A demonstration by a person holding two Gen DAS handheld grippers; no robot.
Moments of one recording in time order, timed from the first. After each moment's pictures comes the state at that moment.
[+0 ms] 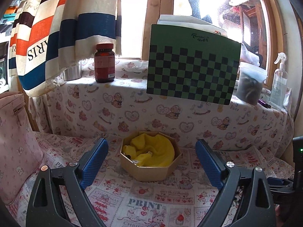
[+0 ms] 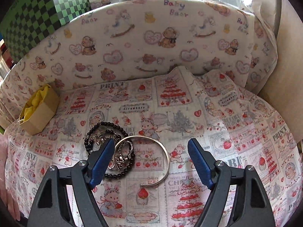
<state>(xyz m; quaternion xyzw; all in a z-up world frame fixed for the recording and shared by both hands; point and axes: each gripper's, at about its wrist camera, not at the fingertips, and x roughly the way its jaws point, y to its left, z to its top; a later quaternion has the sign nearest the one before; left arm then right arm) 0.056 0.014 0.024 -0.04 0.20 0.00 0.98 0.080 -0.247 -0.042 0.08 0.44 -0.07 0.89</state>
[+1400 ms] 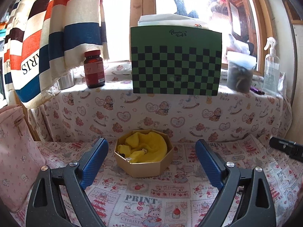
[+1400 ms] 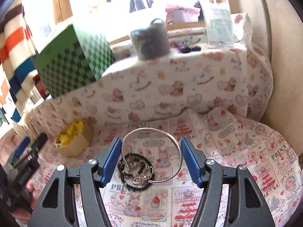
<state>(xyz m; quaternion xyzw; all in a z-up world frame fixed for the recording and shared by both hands) 0.047 -0.013 0.029 0.02 0.21 -0.01 0.98 0.036 -0.268 0.025 0.13 0.30 0.01 0.94</state>
